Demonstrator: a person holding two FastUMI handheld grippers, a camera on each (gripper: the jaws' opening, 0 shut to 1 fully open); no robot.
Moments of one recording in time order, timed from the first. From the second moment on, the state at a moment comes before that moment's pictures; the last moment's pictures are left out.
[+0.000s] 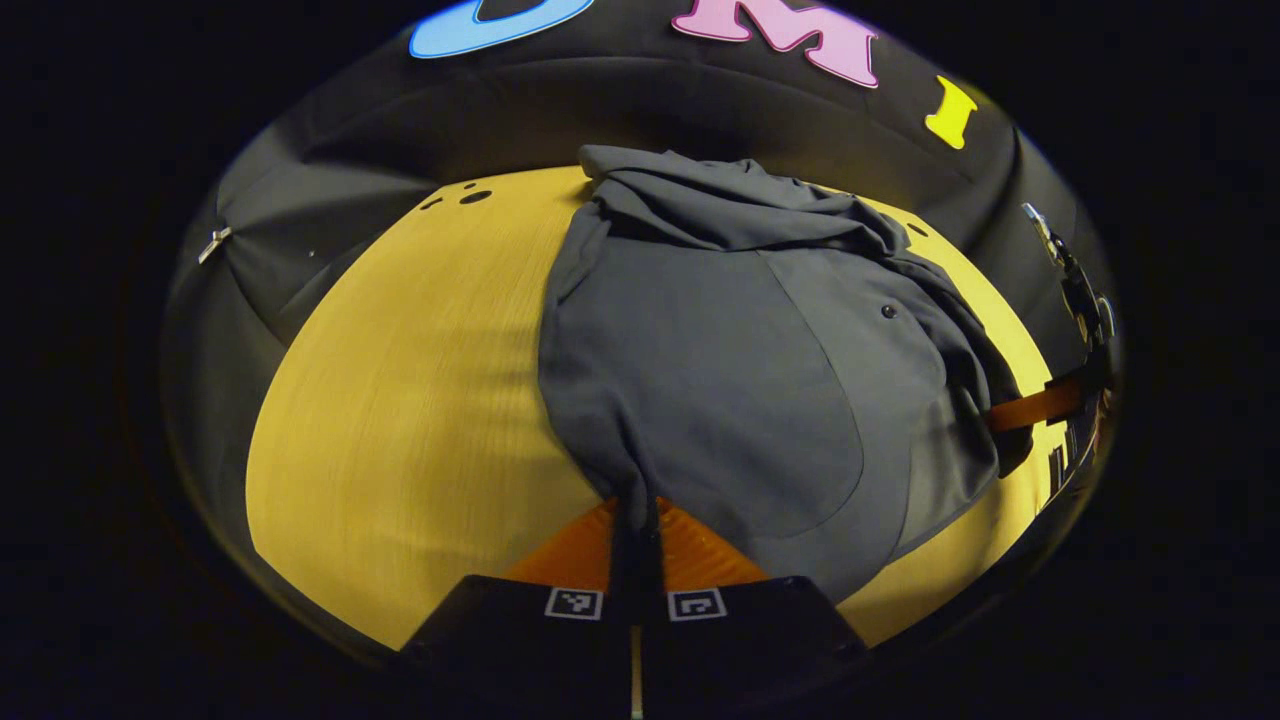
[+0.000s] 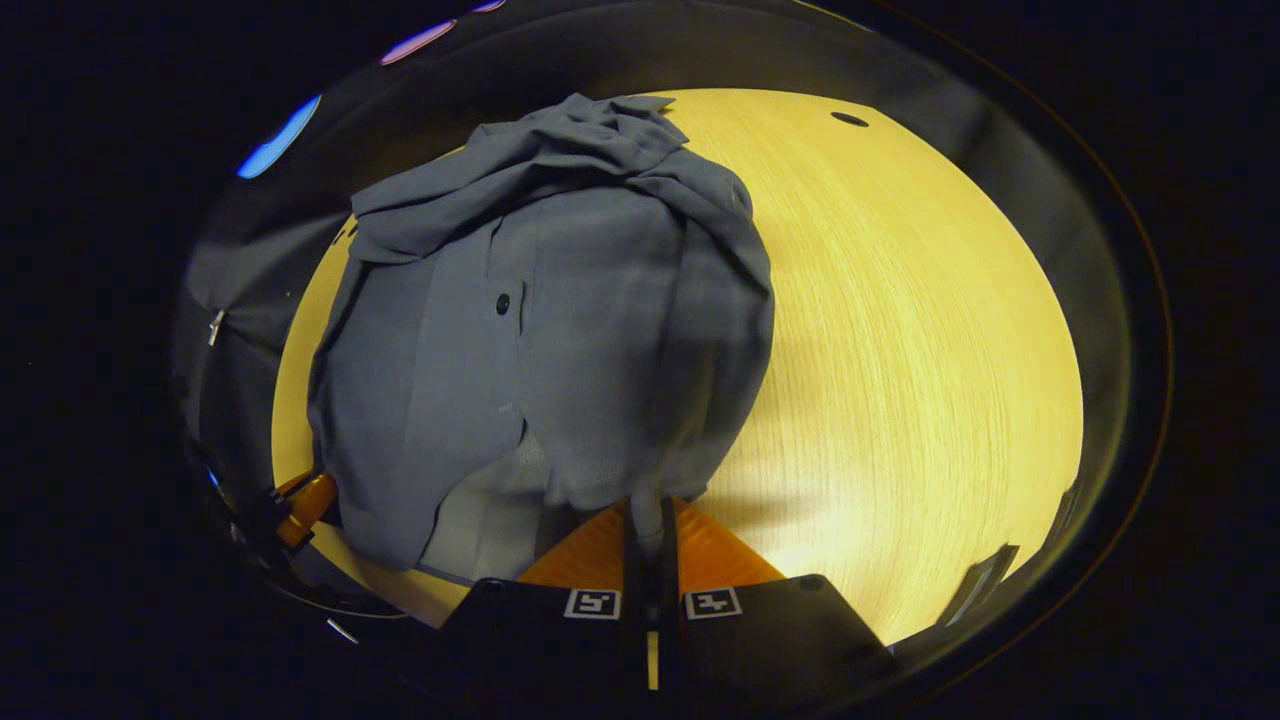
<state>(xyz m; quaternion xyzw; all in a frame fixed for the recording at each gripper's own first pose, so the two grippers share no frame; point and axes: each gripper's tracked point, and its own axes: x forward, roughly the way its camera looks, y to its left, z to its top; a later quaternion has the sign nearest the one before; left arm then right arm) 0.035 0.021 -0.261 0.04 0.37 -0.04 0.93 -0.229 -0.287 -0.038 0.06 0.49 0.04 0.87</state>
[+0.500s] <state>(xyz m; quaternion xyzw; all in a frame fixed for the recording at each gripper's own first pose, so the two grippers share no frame) 0.041 0.000 -0.185 -0.03 0.30 -0.06 0.95 -0.215 -0.290 0.024 0.10 0.42 0.06 0.90</state>
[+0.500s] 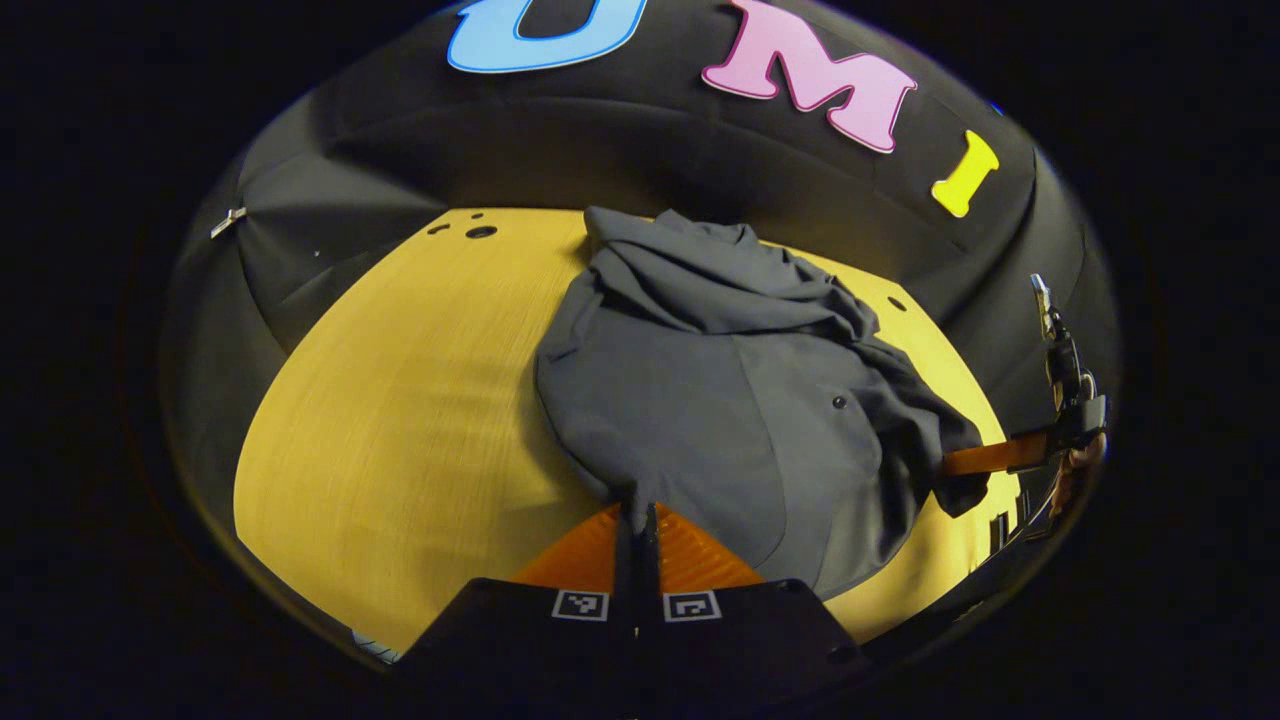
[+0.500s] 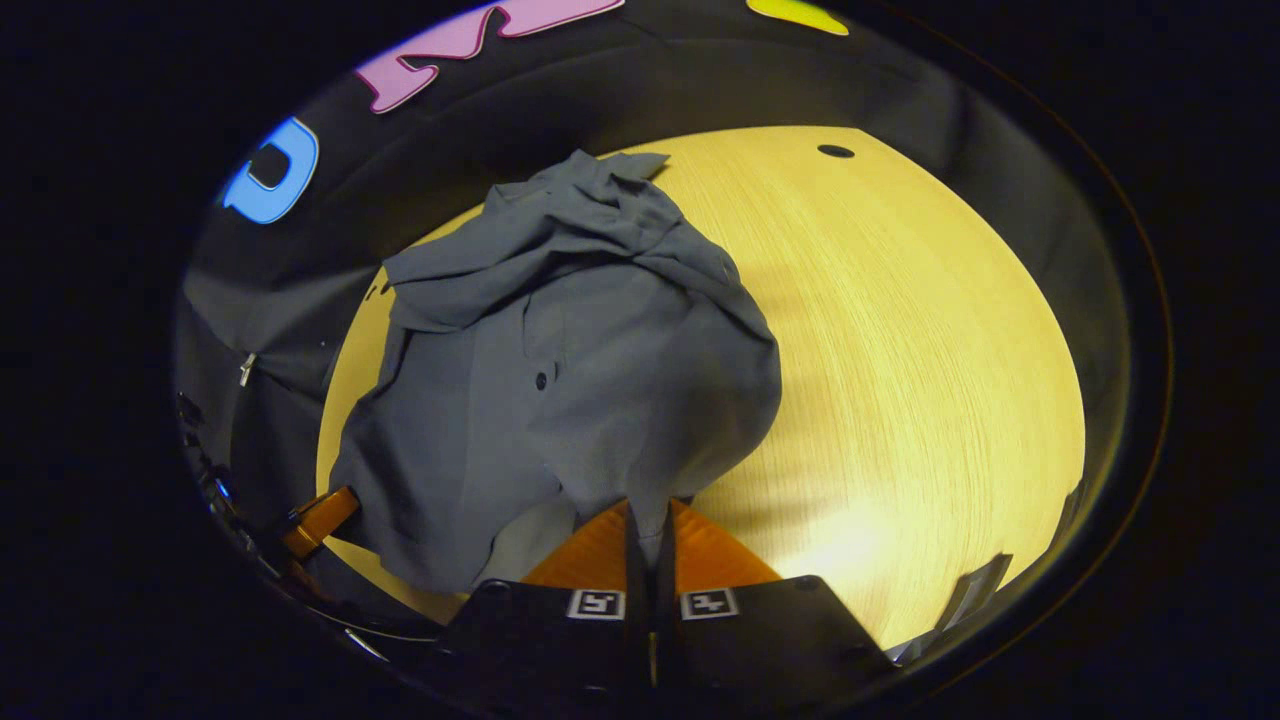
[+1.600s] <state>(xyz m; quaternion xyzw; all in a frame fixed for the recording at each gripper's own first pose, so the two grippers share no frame) 0.155 -0.010 -0.006 -0.06 0.15 -0.05 0.99 -0.086 -0.281 0.161 0.07 0.27 0.10 0.95</state>
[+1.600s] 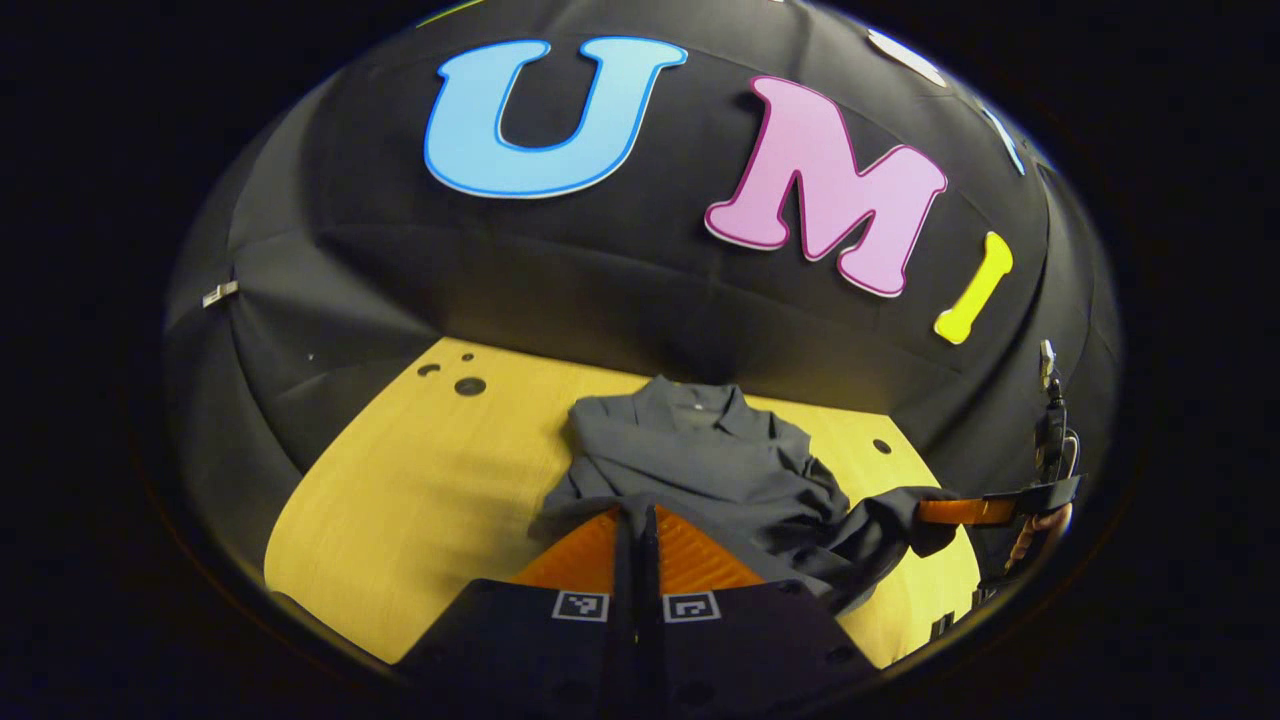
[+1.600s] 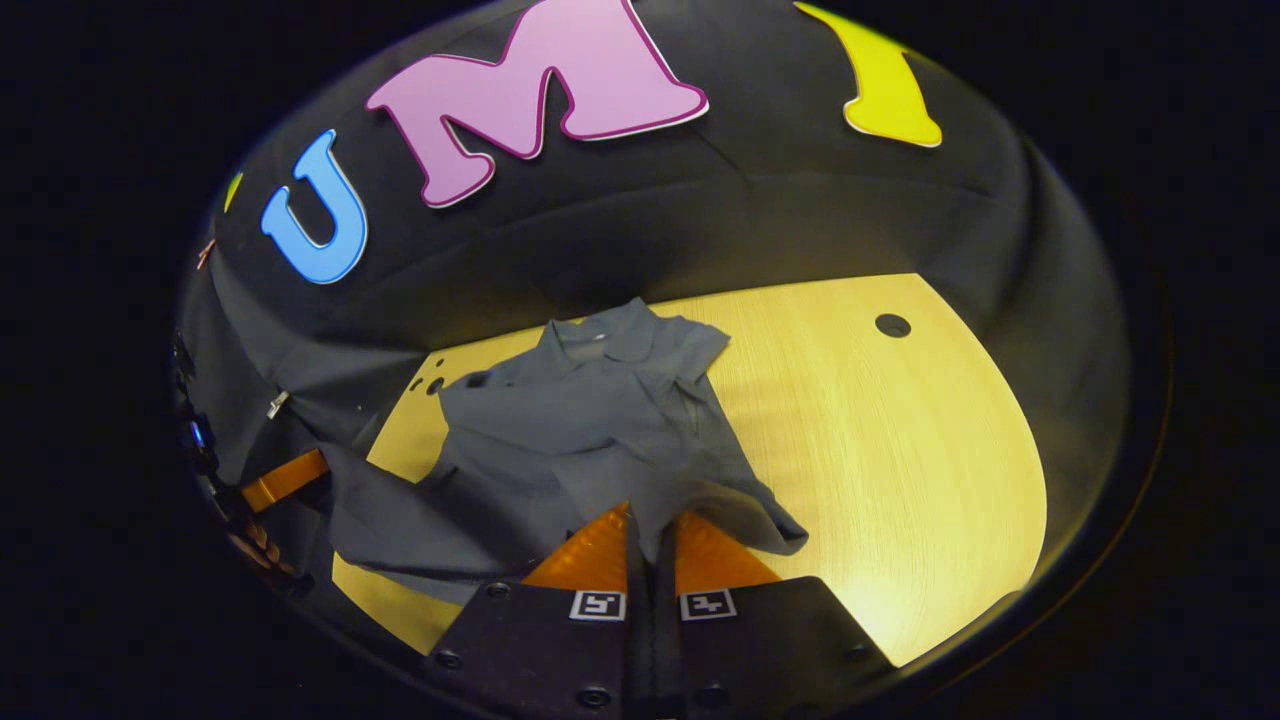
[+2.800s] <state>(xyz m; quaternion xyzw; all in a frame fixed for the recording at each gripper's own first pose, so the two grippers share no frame) 0.410 0.023 -0.014 -0.08 0.11 -0.04 0.99 0.149 -0.261 0.183 0.09 0.20 0.10 0.97</state>
